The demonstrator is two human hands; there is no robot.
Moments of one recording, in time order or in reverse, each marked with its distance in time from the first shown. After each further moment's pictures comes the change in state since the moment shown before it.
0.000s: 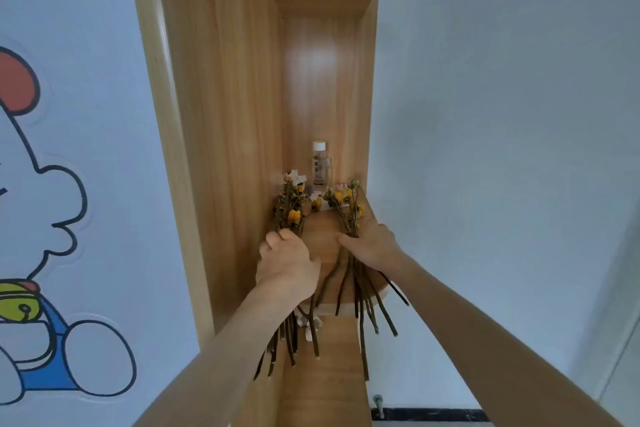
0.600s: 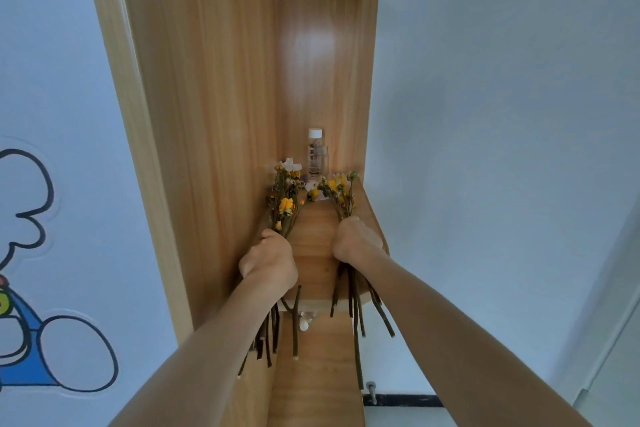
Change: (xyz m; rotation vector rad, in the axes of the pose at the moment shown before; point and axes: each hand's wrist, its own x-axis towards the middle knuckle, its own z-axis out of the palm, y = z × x) left_hand 0.039 -0.009 0.027 0.197 -0.069 -0.189; right_hand 0.013 -0.015 0.024 -0.227 -0.039 0.125
